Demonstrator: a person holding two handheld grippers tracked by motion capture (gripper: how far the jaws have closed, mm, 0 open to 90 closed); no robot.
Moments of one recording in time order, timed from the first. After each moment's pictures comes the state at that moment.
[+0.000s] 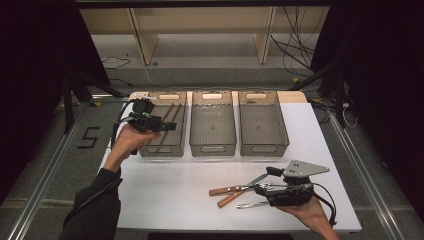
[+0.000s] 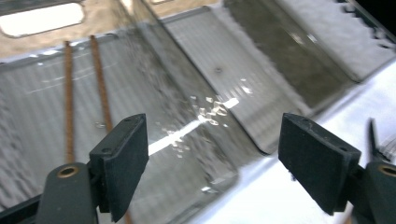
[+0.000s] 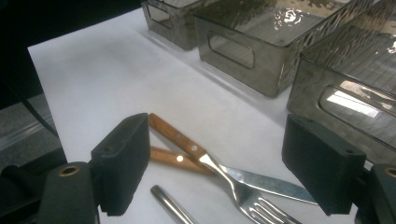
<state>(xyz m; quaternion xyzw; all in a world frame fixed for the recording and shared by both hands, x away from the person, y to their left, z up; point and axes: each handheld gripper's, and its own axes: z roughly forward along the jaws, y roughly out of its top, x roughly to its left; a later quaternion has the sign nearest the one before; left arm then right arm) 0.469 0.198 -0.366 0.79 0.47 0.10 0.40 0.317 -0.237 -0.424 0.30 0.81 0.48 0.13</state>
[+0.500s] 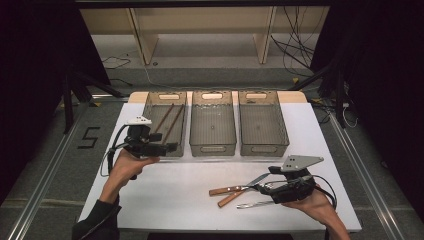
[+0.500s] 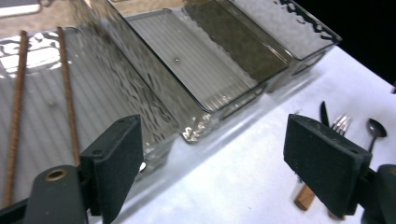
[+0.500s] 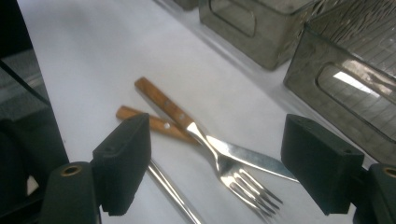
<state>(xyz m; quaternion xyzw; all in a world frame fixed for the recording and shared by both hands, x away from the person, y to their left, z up) 0.405 0.198 -0.390 0.77 0.43 0.10 0.46 0.333 -0.242 -0.419 0.28 0.86 0.41 0.11</state>
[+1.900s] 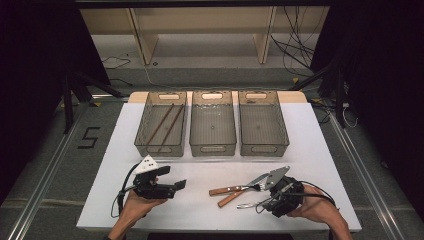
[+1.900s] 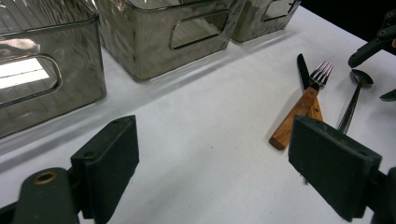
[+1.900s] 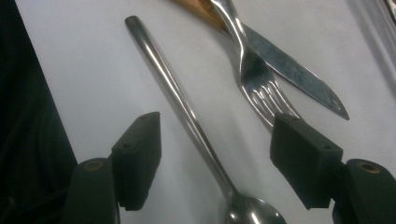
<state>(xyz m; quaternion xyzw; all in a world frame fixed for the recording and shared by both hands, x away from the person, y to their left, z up) 0.334 0.178 -0.468 0.76 0.40 0.11 0.49 0.332 -0.221 -0.448 0.18 0.96 0.18 0.09</state>
